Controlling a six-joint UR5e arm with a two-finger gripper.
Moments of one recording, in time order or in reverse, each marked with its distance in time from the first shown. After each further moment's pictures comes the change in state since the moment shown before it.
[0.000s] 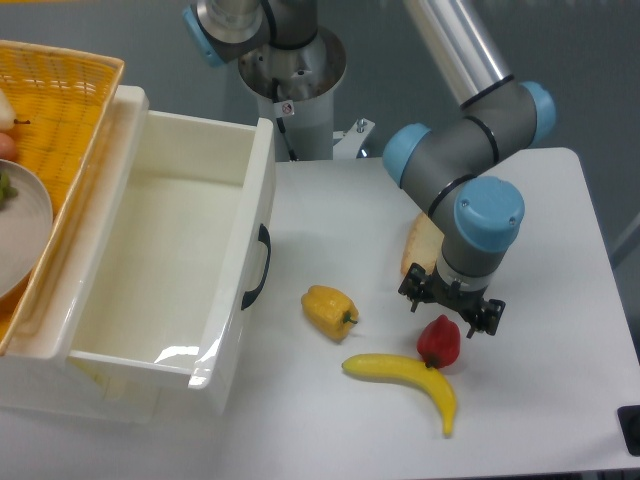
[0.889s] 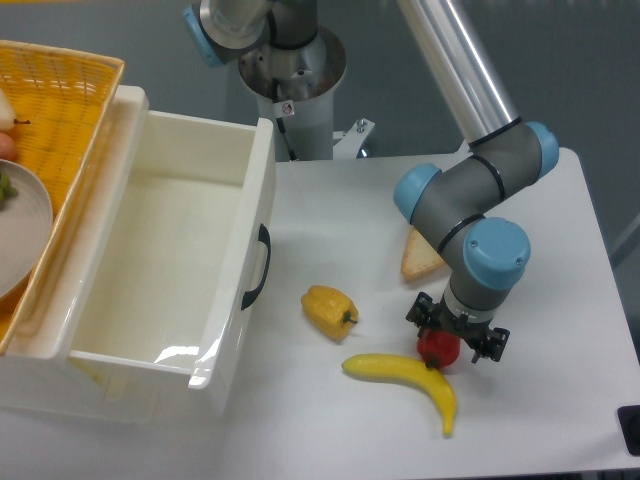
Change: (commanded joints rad) arm 0.002 -0.069 0.031 0.022 -0.002 -0.009
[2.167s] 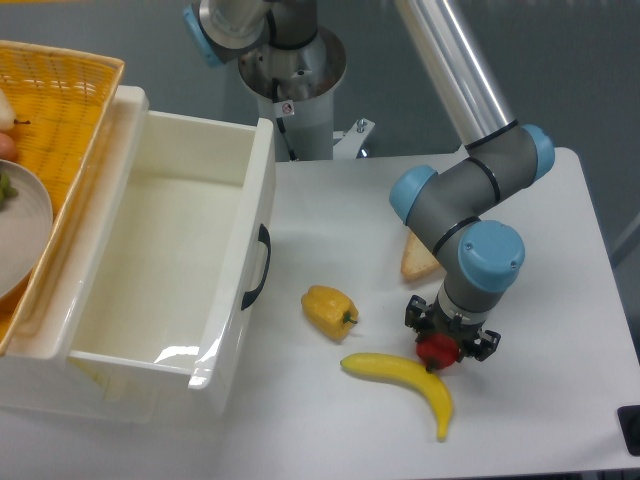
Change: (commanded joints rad) arm -0.006 0.029 -0.008 -0.011 -0.020 0.005
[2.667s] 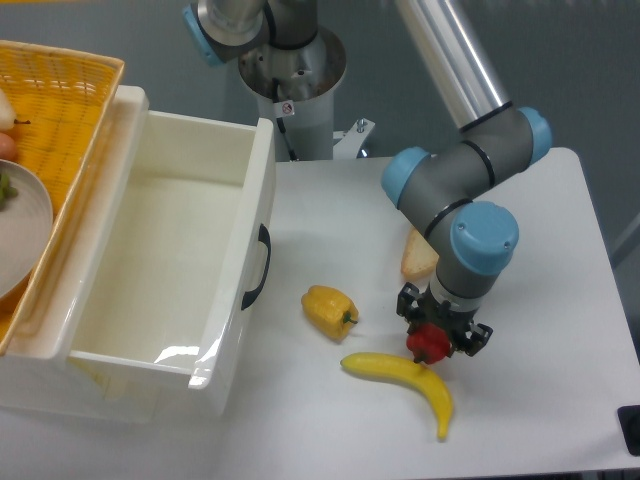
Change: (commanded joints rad) arm -0.023 0.104 -0.028 -0.093 -0.031 0.162
